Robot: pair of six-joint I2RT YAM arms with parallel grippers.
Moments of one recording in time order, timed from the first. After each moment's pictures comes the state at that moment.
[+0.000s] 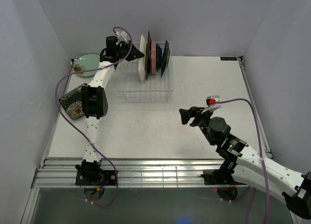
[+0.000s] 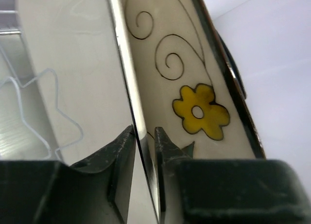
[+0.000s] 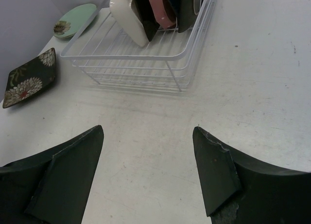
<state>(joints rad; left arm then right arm) -0.14 2.53 2.36 -0.17 0.70 -0.56 0.89 0.69 0.46 0.14 0.46 0.38</state>
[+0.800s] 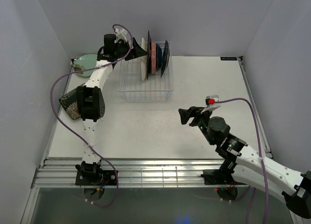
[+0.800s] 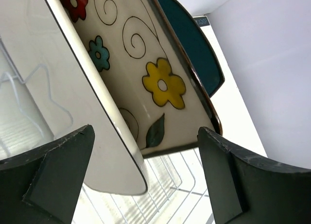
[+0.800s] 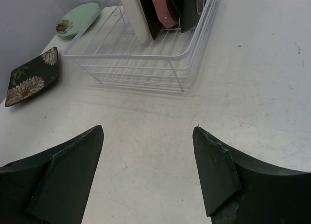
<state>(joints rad) -0.14 2.41 2.24 -0.18 0.70 -0.48 0.89 0.71 0.46 0.16 0.44 0.38</state>
